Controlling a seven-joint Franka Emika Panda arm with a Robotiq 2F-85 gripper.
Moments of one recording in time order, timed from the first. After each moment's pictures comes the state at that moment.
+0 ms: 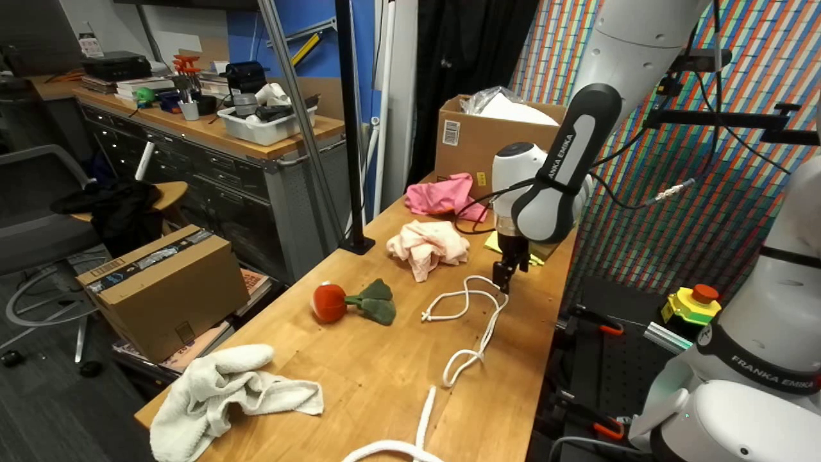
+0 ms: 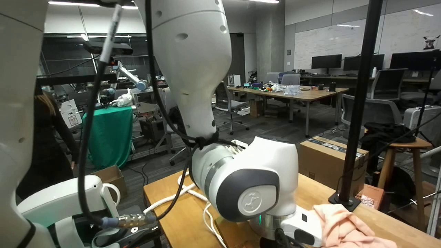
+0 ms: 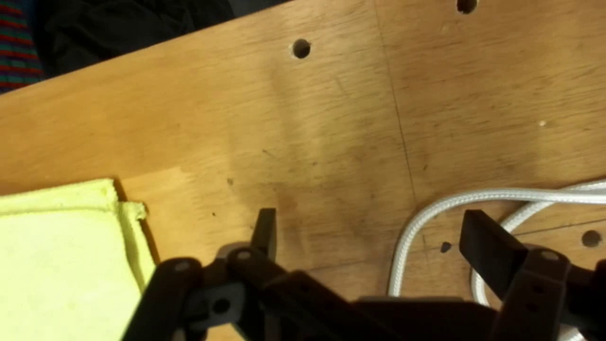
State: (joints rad) arm 0.01 0.37 -0.31 -2.60 -0.18 2.83 0.10
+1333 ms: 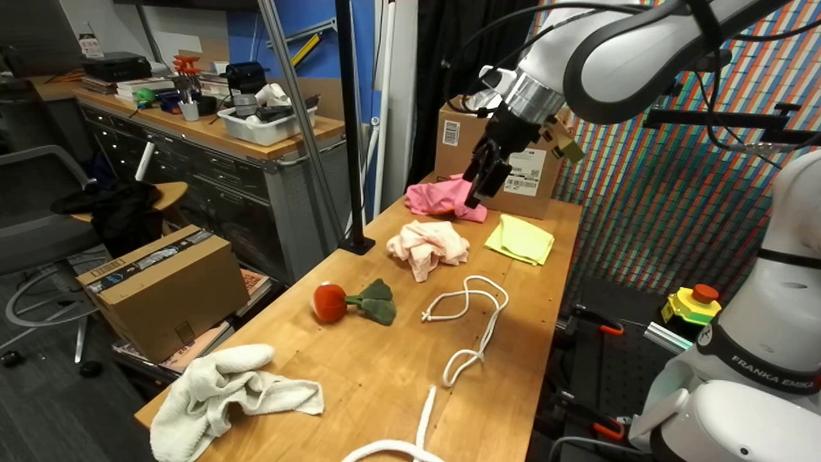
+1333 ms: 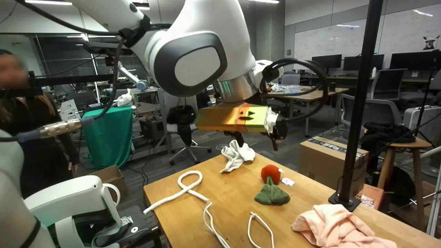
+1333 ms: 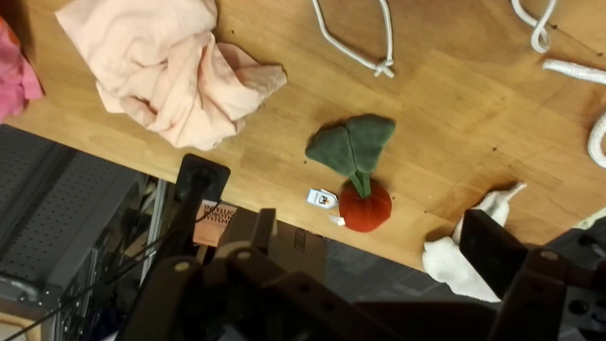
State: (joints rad) arm 0.17 -0.41 -0.24 -2.74 0.07 2.76 -0.62
